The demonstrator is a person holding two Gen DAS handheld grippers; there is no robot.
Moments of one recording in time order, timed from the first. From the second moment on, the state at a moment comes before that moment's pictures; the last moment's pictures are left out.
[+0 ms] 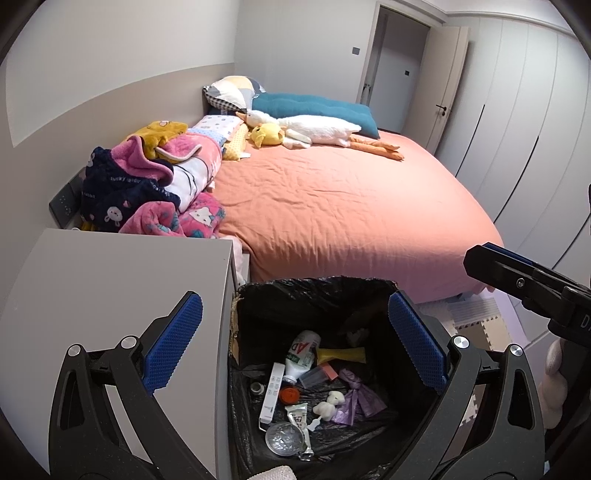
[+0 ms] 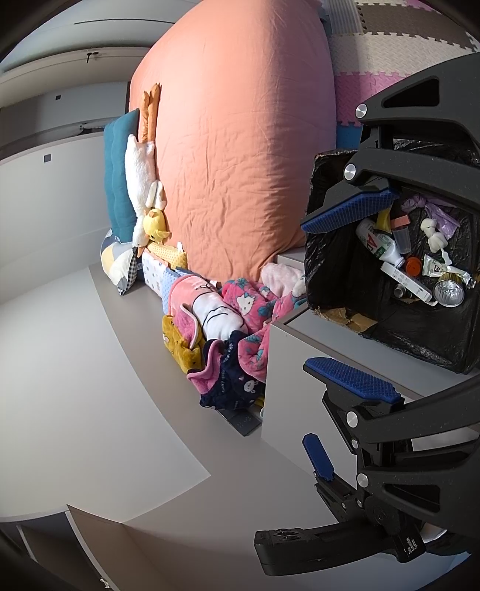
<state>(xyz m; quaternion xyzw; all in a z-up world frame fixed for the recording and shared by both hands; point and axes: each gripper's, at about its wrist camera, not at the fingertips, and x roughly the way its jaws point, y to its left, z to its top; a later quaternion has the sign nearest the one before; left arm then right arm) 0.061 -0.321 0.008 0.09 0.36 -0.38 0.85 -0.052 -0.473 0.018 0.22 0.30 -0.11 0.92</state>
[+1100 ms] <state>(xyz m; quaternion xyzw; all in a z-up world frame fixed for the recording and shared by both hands) 0.067 -0.322 0.008 0.09 0.36 -0.40 0.84 -0.053 -0.476 0.018 0.22 0.30 -0.11 0.92</state>
